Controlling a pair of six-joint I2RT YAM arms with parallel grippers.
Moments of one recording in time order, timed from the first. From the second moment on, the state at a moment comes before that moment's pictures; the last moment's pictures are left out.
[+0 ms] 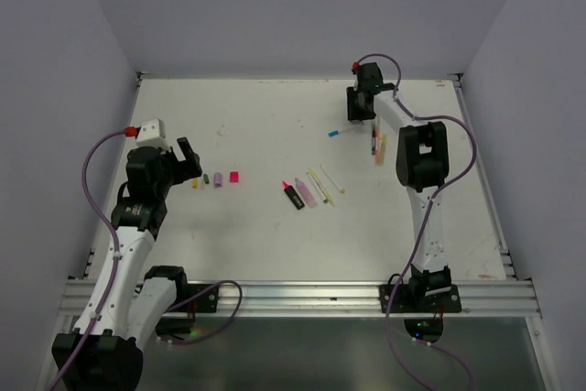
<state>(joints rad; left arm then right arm) -0.02 0.79 0.66 -0.29 -0.07 -0.26 0.20 2.43 2.05 -0.56 0.06 0.13</state>
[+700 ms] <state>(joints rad) -0.02 0.79 0.66 -0.29 -0.05 -0.26 0.20 2.13 1.59 -0.53 0.03 0.21</state>
